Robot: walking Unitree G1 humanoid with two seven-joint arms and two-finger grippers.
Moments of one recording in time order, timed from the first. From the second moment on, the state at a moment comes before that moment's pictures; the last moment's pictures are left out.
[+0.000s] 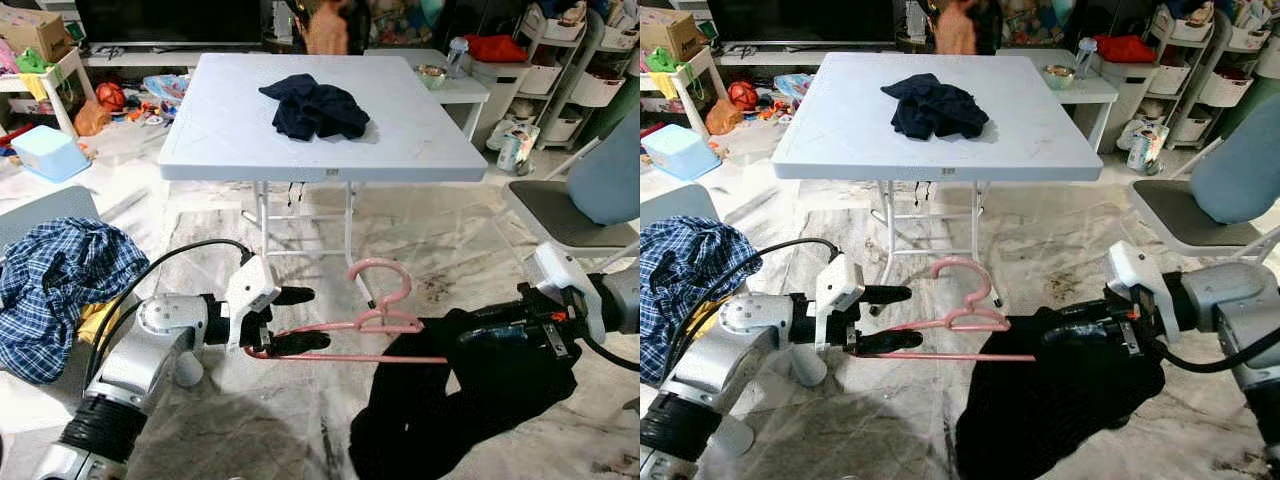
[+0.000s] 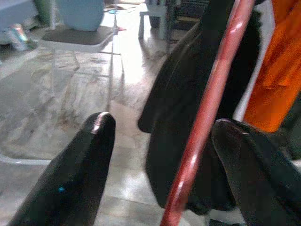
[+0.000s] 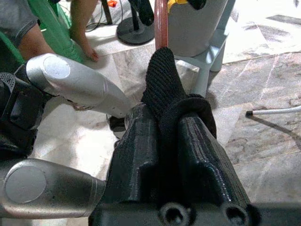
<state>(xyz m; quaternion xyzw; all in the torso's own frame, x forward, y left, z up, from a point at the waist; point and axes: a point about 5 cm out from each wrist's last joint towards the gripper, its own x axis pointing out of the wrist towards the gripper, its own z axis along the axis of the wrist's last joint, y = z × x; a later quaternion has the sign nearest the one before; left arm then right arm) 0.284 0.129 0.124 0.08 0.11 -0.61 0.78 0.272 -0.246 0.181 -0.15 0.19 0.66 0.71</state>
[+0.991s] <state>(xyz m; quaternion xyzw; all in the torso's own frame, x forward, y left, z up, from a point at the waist) 0.284 0.123 0.112 0.07 0.15 -0.66 0.73 0.274 -0.238 0.176 -0.14 0.18 0.67 0.71</state>
